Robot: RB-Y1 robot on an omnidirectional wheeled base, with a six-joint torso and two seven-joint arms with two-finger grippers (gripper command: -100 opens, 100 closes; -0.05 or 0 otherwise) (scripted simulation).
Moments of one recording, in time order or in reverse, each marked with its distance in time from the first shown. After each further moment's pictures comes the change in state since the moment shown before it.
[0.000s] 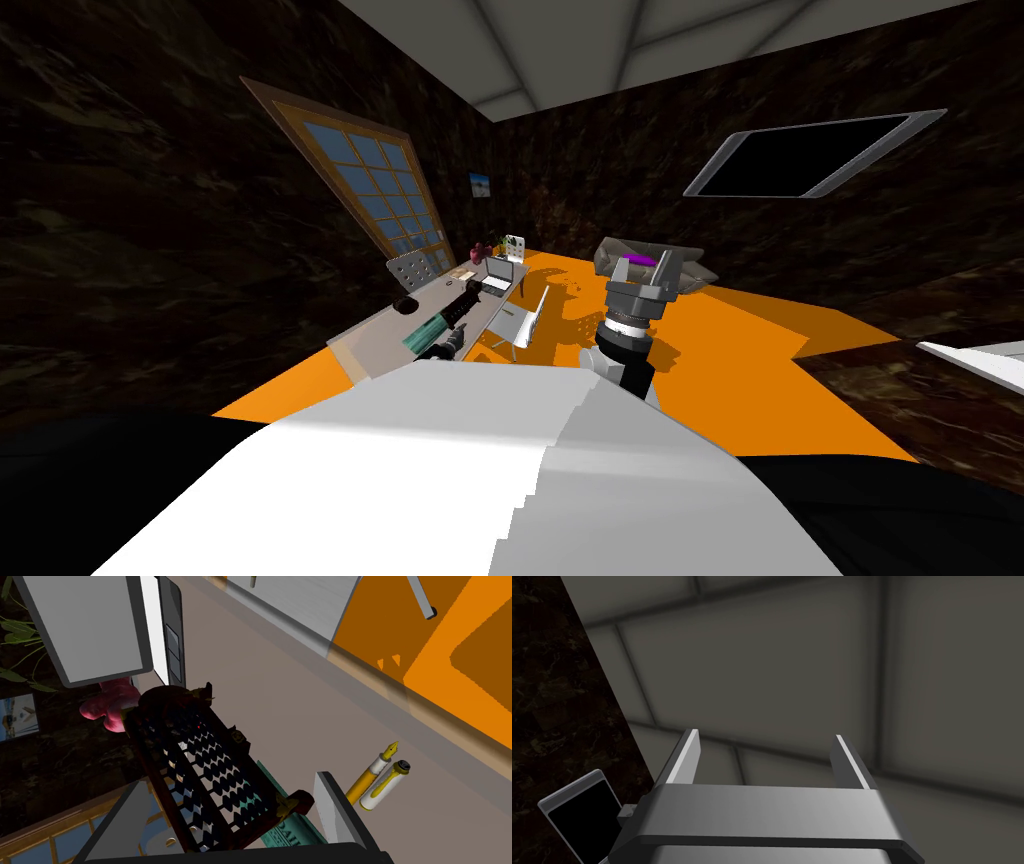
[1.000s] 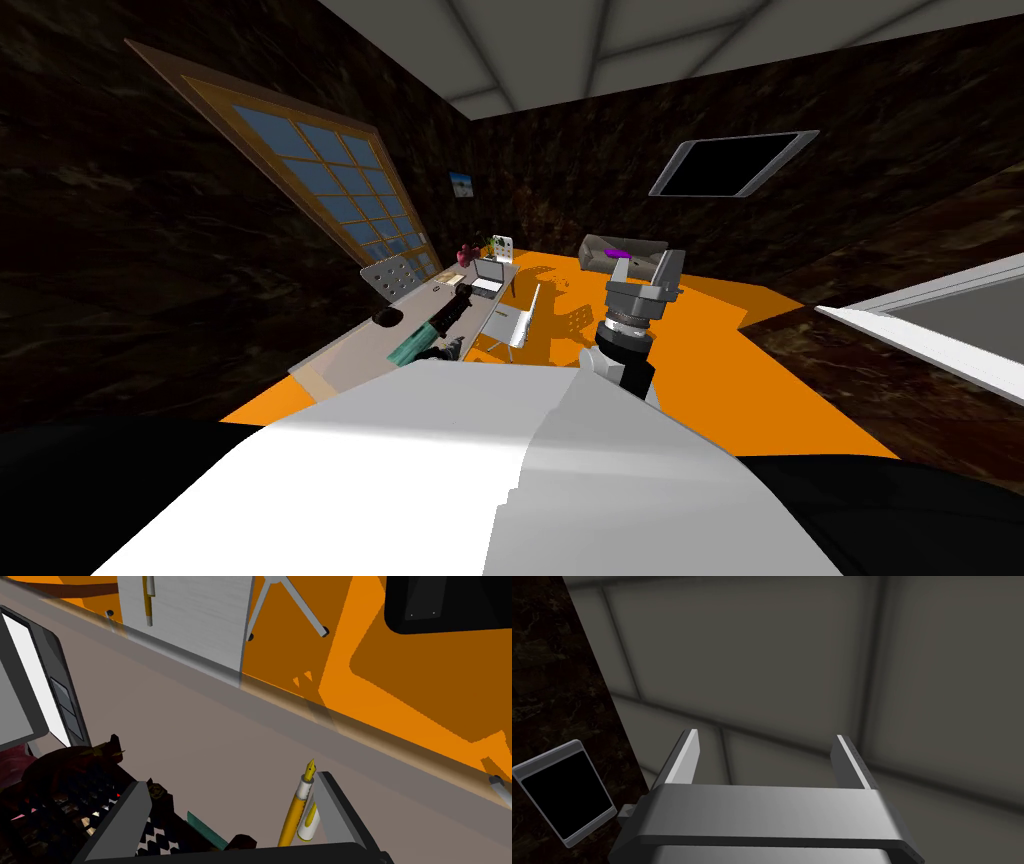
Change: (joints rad) left arm -0.074 0.057 0.003 0.181 0.068 0.222 -0.028; right arm 0.000 0.000 0.000 0.000 0.000 0.000 0.000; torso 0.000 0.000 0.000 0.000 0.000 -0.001
